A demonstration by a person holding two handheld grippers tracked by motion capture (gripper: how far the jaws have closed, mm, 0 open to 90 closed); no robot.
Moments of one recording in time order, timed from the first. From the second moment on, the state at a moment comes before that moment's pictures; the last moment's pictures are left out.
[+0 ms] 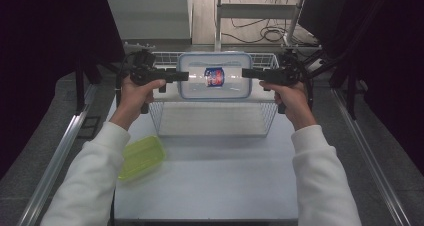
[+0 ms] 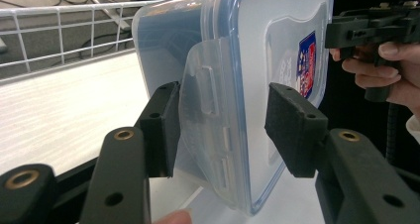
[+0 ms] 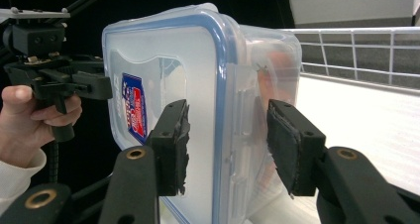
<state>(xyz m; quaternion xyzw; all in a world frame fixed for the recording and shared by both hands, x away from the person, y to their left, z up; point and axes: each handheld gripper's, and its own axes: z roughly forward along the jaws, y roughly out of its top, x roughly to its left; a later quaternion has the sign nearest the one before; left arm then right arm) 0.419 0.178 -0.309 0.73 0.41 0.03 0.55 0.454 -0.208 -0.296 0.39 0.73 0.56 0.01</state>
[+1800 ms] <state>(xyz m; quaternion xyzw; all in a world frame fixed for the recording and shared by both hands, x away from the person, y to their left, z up) 0.385 0.175 -0.330 0.76 0.40 0.04 0.51 0.427 -0.229 -0.308 0.44 0.71 0.55 0.02</state>
